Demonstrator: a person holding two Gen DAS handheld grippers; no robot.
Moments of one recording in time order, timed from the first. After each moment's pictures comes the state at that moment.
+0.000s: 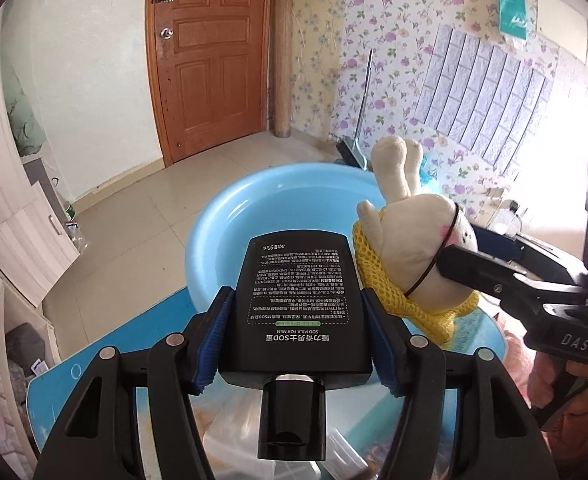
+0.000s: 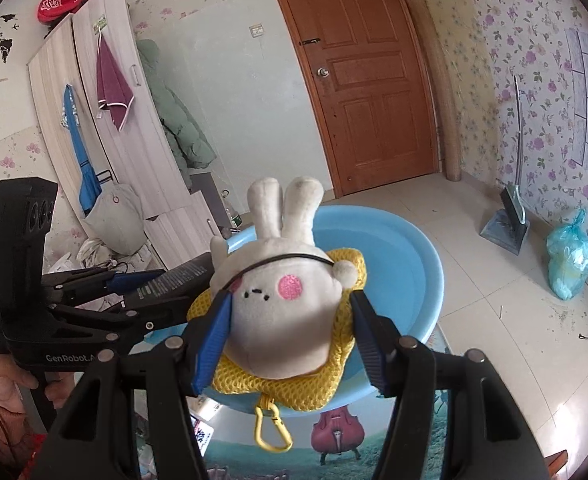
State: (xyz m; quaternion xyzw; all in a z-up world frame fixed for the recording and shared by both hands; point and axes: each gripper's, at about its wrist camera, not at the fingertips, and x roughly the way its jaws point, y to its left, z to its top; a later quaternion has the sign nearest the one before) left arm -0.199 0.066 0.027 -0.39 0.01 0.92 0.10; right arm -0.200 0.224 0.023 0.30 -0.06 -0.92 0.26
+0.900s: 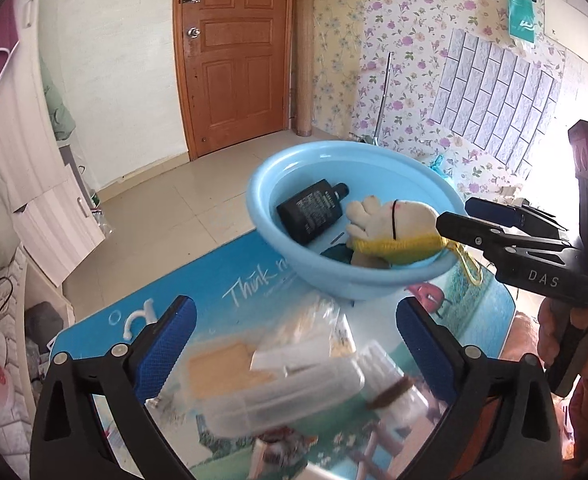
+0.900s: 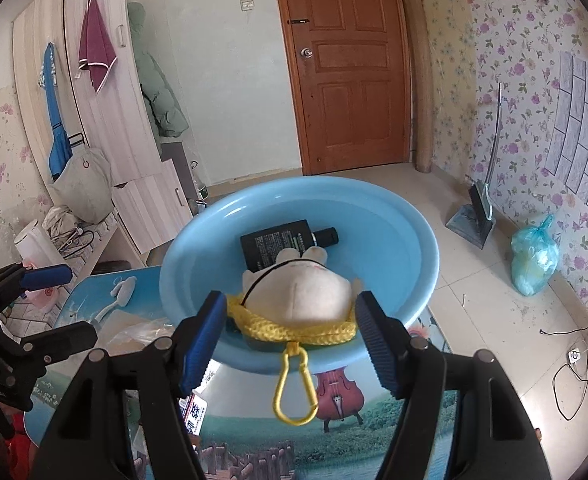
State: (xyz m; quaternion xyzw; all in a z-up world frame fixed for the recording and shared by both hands) left arm -0.117 0.021 0.027 -0.38 0.00 0.92 0.07; right arm -0.167 0.190 0.020 0.33 0.00 -0.92 0.20
